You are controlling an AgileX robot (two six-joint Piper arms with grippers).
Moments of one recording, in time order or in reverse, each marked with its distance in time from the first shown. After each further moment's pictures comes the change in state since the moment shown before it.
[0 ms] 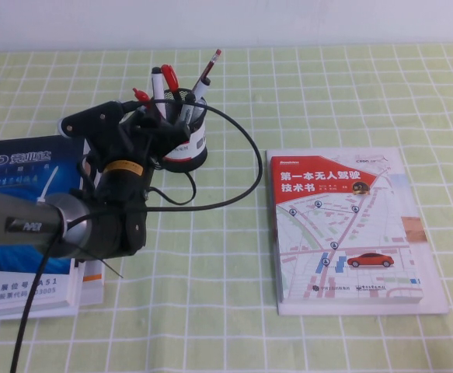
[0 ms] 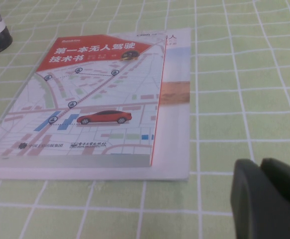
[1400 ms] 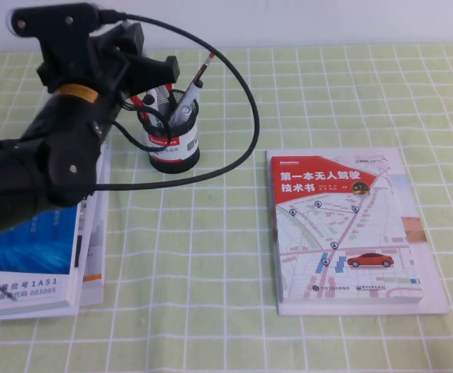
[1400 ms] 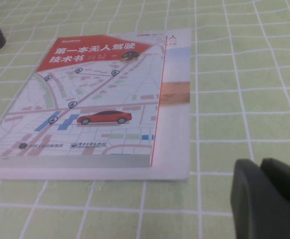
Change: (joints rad) right arm 0.000 0.000 0.000 0.000 0.000 0.000; left arm 0.000 -0.425 -0.003 -0.020 0.345 0.391
